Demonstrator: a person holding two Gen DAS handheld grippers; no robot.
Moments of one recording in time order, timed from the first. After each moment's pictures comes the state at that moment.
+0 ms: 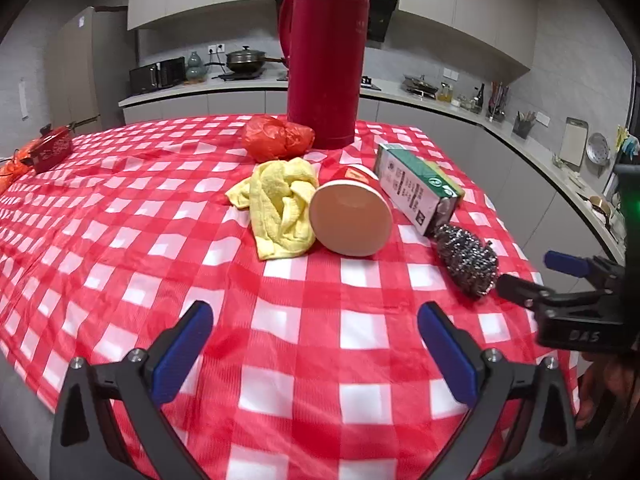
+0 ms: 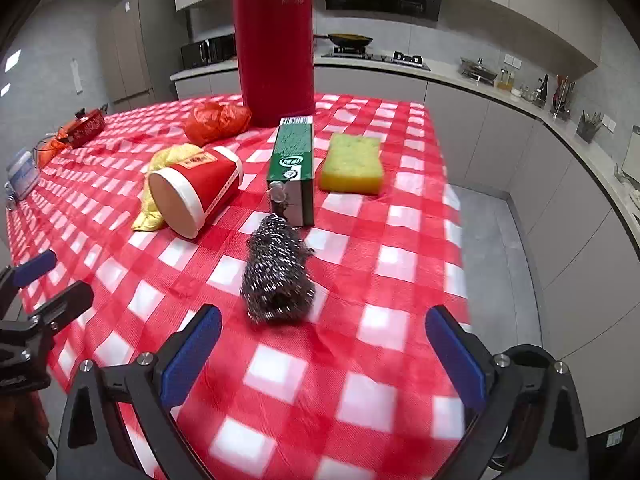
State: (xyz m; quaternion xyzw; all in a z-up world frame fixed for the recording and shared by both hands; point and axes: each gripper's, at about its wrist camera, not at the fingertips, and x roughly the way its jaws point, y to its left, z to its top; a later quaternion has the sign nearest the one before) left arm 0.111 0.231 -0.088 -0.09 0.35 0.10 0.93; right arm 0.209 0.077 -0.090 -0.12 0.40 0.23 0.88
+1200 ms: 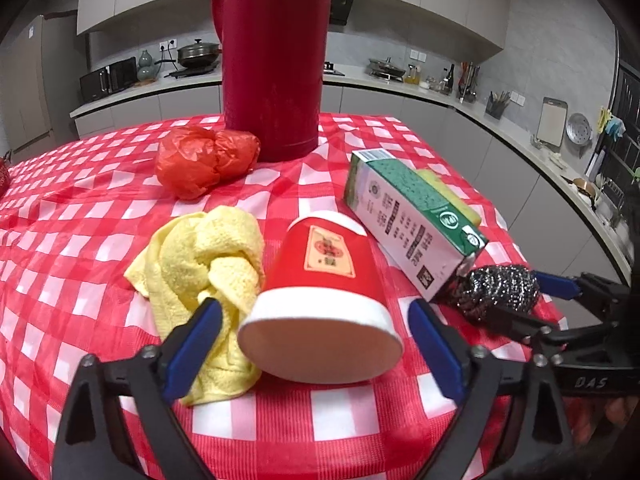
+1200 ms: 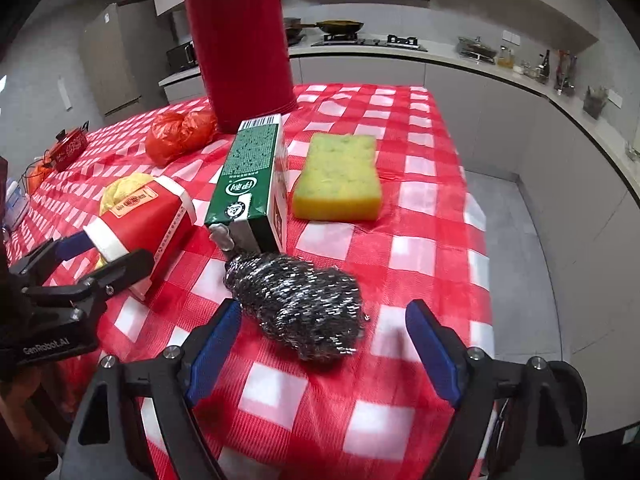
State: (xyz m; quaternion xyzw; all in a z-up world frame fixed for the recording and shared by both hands) left arm 0.216 0.233 -0.101 -0.07 0.37 0.02 0.93; right arm 0.284 0.085 -0.109 -0.08 0.43 0.24 0.87
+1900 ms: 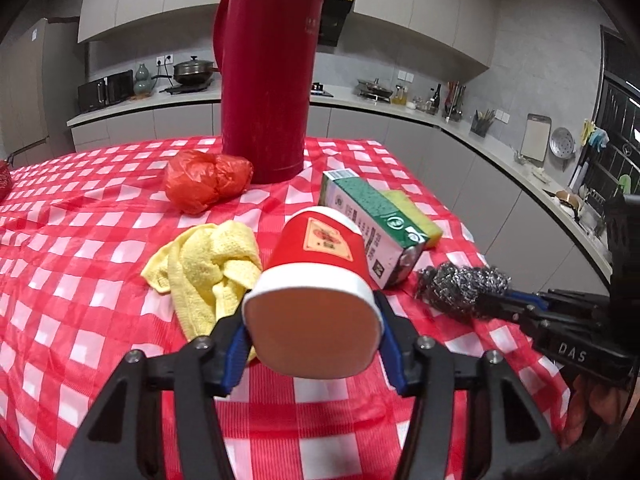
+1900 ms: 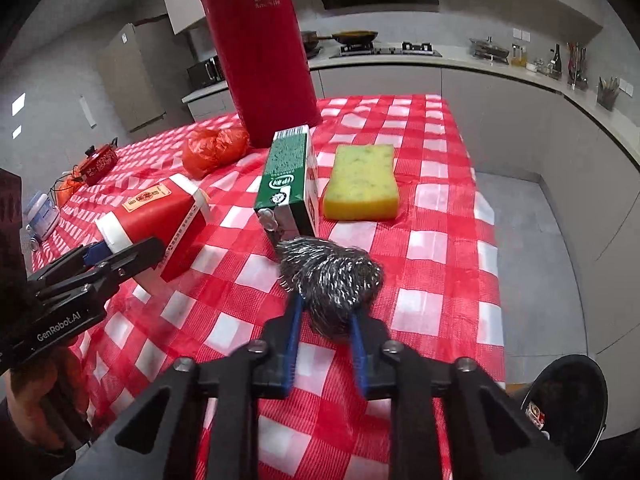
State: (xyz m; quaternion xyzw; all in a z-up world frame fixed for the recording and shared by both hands) left arm 0.180 0.227 -0.076 -0.08 0.33 0.01 0.94; right arm 0.251 0.065 -0.086 -0.04 0.40 0.27 0.87
